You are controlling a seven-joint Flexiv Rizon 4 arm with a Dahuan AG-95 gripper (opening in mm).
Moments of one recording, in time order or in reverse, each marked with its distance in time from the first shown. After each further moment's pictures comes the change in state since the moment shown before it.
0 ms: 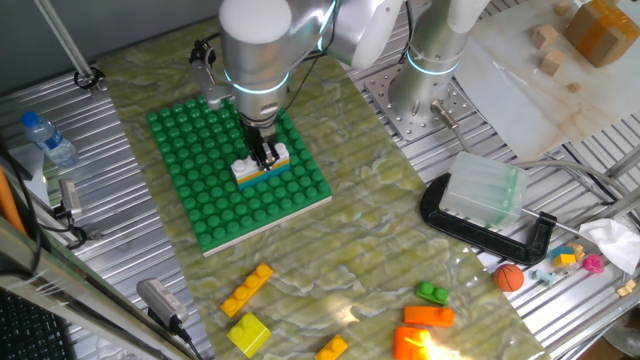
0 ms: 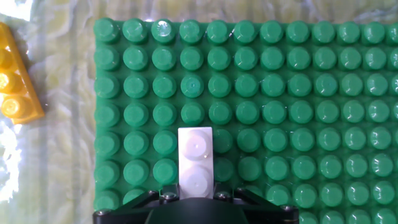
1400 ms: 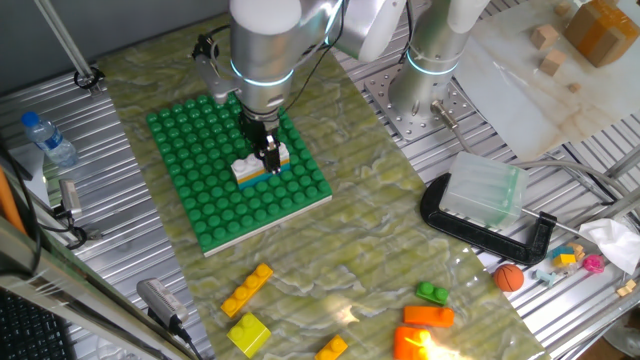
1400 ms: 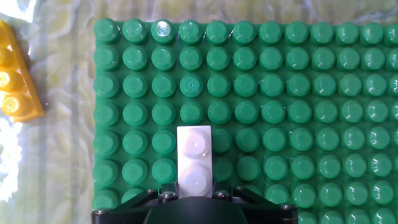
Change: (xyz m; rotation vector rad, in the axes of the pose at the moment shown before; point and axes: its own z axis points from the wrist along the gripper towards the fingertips) arm 0.002 -0.011 -0.020 0.019 -0.002 -0.073
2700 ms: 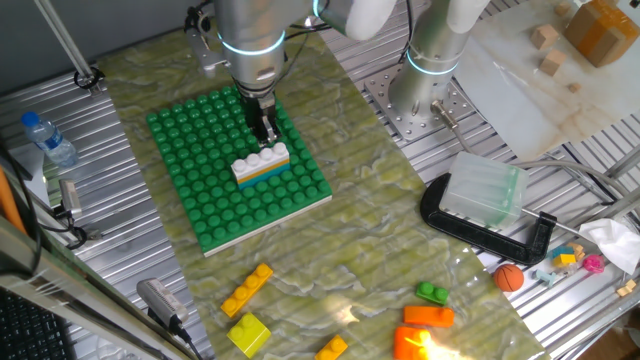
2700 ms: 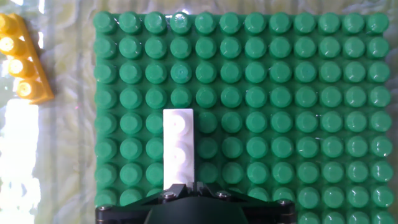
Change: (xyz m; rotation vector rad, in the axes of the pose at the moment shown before) arm 0.015 -0.010 -0.020 -0.072 0.049 0.053
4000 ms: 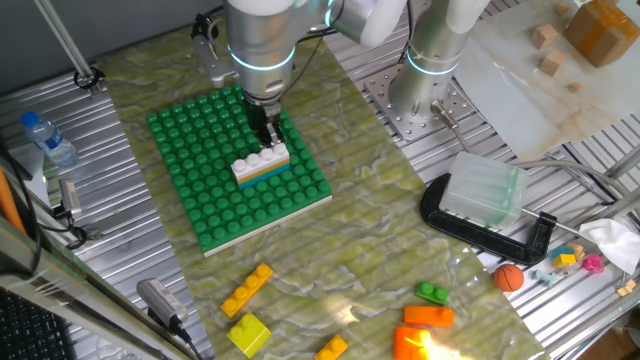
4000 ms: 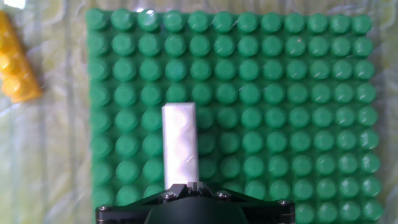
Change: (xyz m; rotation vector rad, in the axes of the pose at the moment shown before) arm 0.016 0.021 -0.002 0.070 0.011 0.010
